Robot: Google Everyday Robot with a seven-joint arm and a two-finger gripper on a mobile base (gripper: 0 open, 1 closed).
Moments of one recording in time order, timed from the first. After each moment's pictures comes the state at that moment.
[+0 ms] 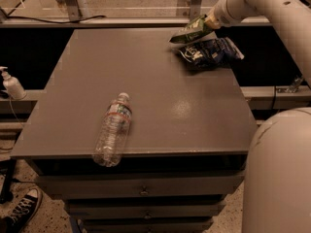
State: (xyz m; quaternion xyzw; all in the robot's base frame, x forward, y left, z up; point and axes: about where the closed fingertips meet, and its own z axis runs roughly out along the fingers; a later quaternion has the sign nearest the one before) arm 0.839 -0.199 0.927 -0.47 0.75 -0.09 0.45
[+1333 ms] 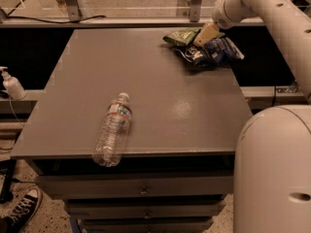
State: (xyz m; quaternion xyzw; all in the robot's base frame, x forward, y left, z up) arm 0.849 -0.199 0.909 -0.49 0.75 -0.08 0.43
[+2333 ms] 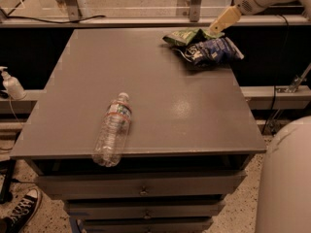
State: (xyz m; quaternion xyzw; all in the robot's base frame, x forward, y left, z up) arm 0.808 -0.233 0.969 -0.43 0.77 -0.05 0.46
